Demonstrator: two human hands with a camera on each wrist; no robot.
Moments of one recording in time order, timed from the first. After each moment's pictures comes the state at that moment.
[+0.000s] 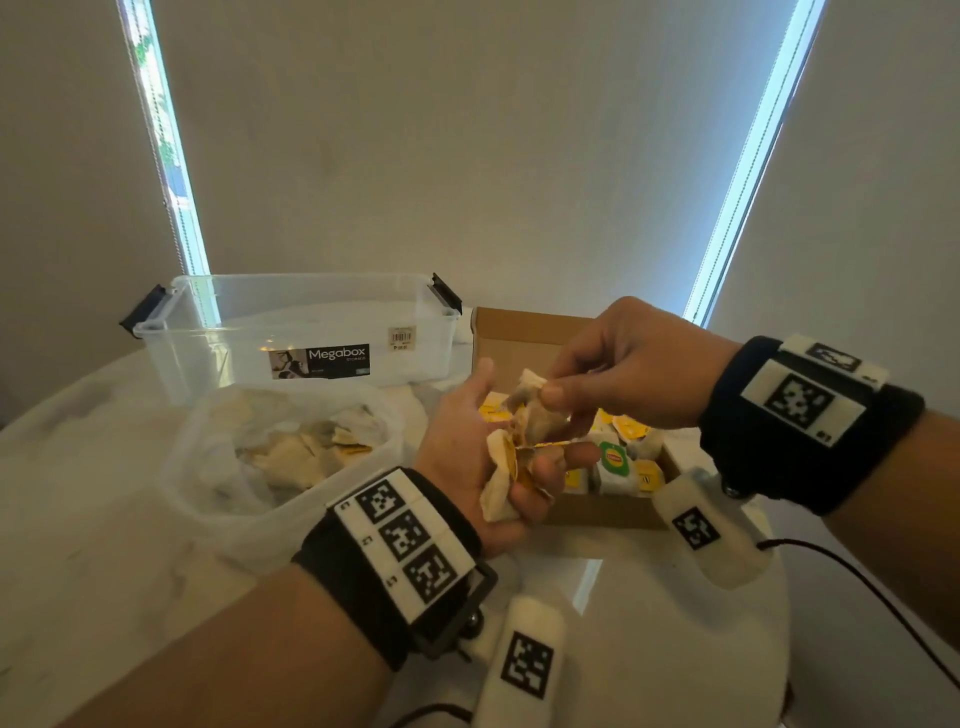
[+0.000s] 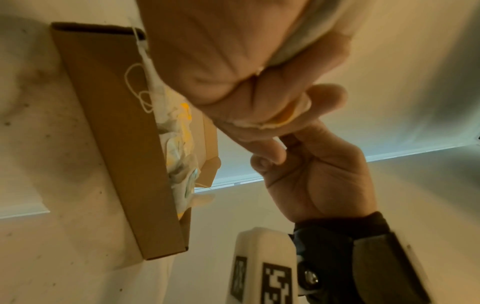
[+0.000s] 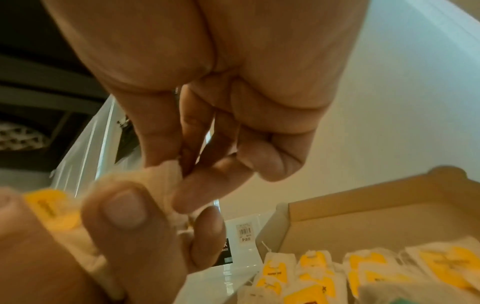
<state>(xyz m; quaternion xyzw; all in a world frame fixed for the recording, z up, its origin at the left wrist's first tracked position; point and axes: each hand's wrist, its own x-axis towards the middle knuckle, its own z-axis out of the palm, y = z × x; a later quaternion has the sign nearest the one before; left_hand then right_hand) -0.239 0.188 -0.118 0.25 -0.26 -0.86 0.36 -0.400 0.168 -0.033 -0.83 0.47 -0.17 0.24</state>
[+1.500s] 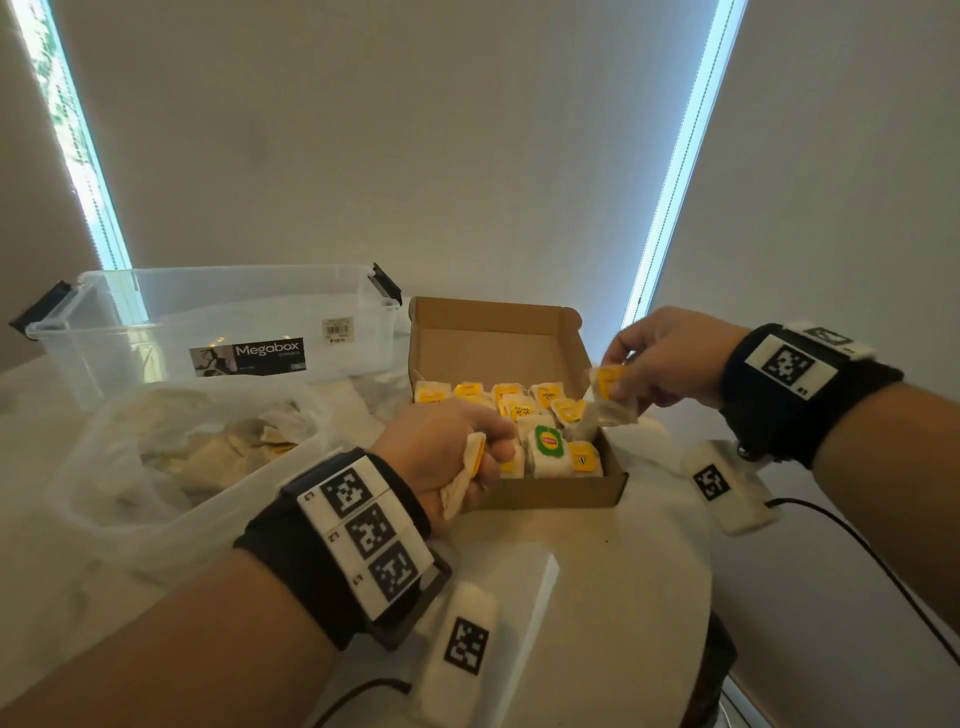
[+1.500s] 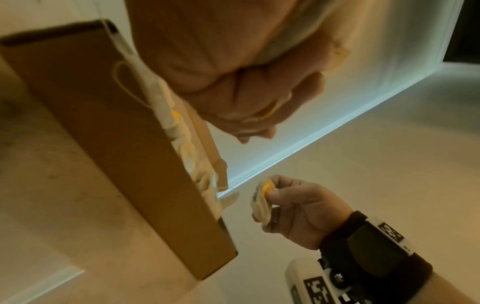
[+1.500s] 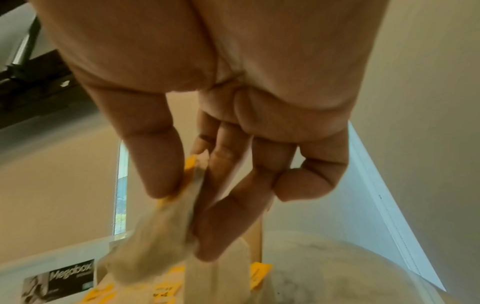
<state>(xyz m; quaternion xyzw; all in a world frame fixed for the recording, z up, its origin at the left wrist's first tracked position) -0.269 0.184 -0.110 0.48 -0.38 -0.71 0.35 -0.497 0.134 -0.052 -0.67 0.67 -0.19 0.25</state>
